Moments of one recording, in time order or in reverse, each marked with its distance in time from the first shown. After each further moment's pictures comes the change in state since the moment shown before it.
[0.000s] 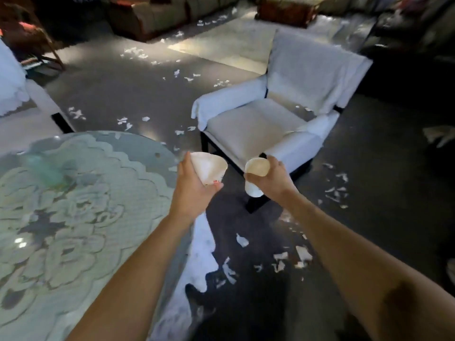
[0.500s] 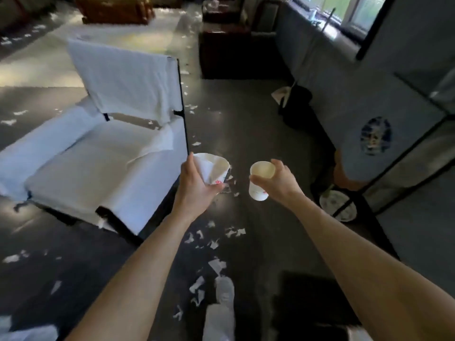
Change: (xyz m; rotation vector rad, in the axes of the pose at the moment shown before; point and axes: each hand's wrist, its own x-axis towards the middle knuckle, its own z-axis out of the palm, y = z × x) left_hand 0.016 0.259 0.424 -0.040 -0.541 0.352; right_hand 0.035 0.304 -0.349 0.092 0.447 0.465
